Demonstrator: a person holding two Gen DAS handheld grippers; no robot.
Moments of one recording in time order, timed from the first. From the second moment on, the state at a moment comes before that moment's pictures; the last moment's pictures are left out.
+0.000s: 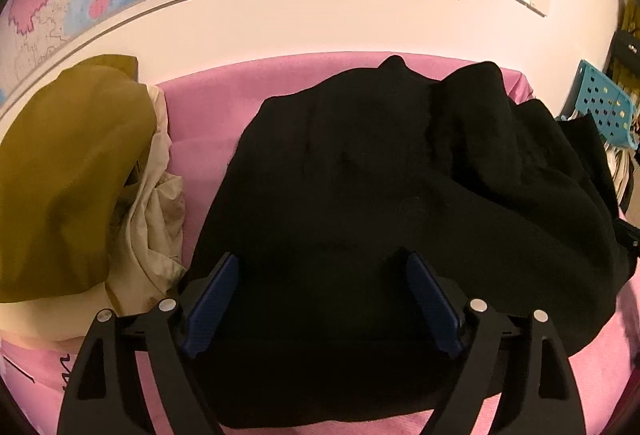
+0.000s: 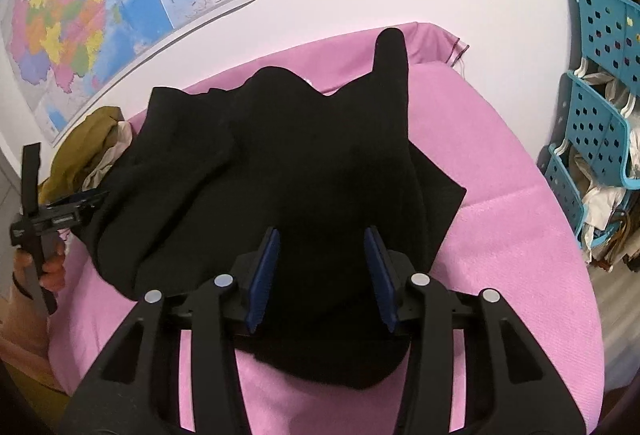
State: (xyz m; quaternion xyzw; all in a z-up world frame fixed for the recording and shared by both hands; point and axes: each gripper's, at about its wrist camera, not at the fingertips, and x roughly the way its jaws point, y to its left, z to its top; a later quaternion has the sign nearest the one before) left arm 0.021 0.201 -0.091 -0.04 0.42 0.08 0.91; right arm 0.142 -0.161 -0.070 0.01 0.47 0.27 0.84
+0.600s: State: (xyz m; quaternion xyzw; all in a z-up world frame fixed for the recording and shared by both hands) left arm -0.027 0.222 -0.097 -0.07 0.42 0.05 0.91; right arm 0.105 -0.161 -0.049 -0.03 0.44 0.30 0.85
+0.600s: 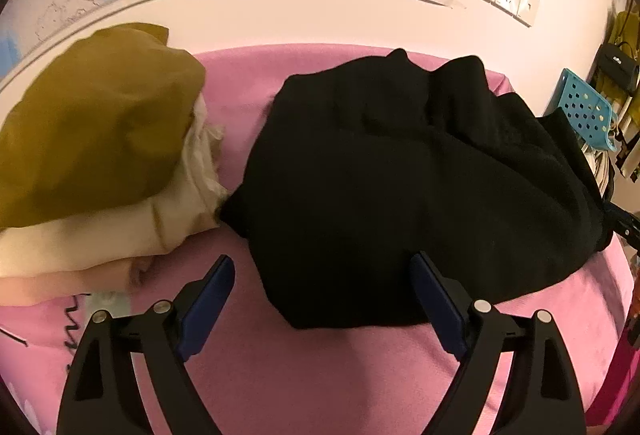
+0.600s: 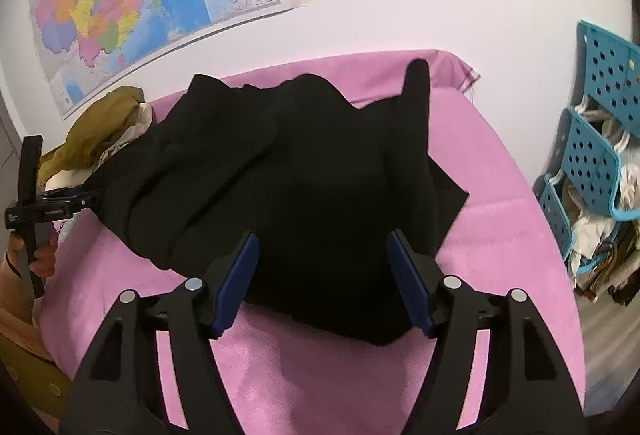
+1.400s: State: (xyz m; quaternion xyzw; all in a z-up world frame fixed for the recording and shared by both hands) left arm -0.038 0.227 -0.097 -0.12 0.42 0.02 0.90; right arm 0.062 -0.102 -0.004 -0.12 0.38 0.38 0.84
